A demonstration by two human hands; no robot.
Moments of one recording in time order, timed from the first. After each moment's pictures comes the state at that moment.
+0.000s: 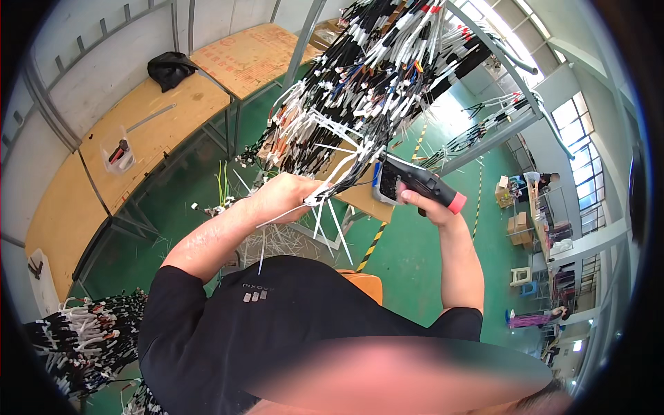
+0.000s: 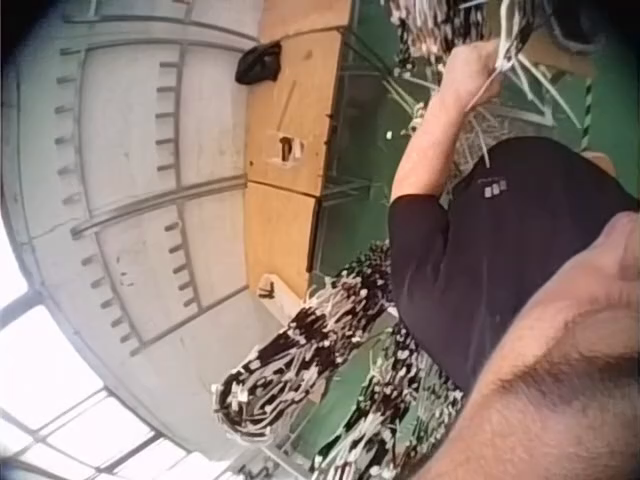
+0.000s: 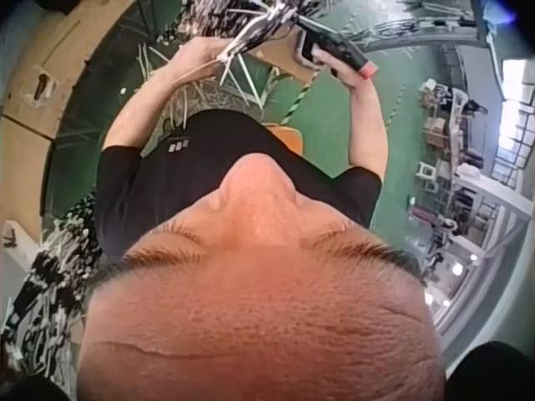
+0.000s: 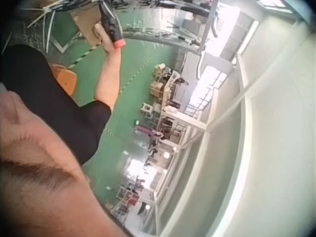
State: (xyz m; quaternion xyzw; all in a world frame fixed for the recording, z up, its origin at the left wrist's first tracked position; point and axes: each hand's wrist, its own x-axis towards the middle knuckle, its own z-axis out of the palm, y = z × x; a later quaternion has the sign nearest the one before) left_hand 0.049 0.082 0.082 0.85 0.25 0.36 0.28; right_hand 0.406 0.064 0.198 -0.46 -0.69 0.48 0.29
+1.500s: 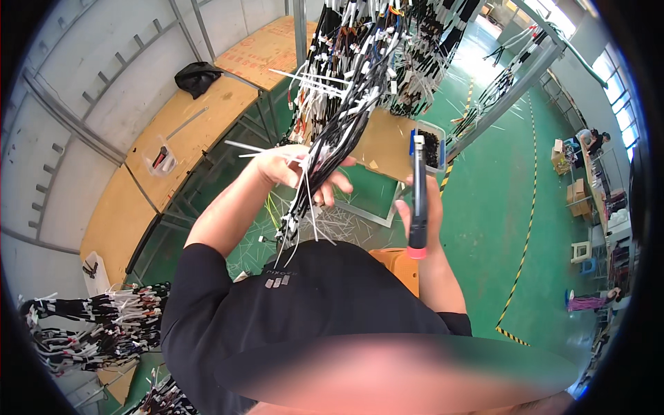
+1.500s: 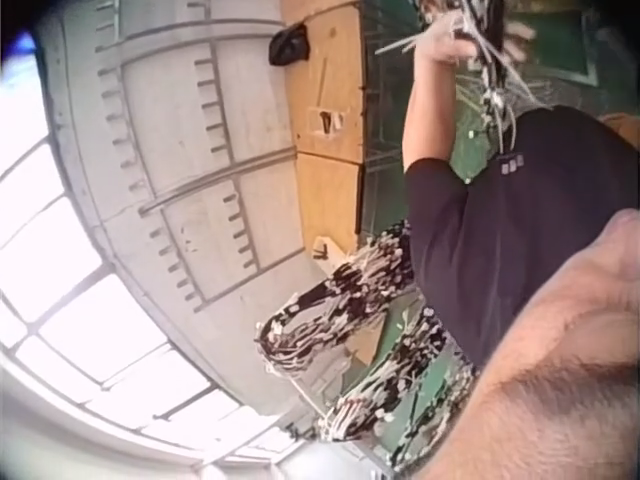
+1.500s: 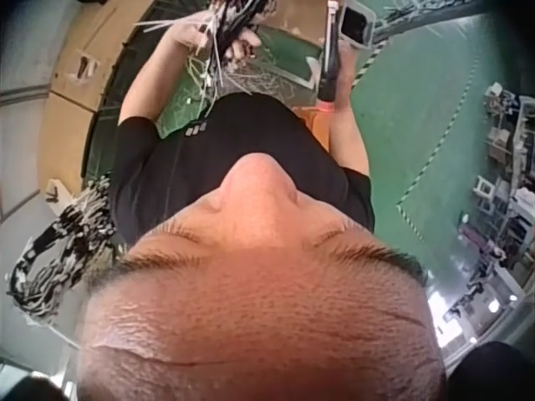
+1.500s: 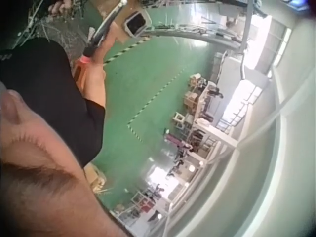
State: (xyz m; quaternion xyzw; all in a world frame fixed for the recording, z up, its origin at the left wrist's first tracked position) left_hand 0.074 0.101 0.080 0.47 -0.08 0.14 0.87; right_hand 0.399 -0.036 0.078 -0.46 -0.70 0.13 0.53
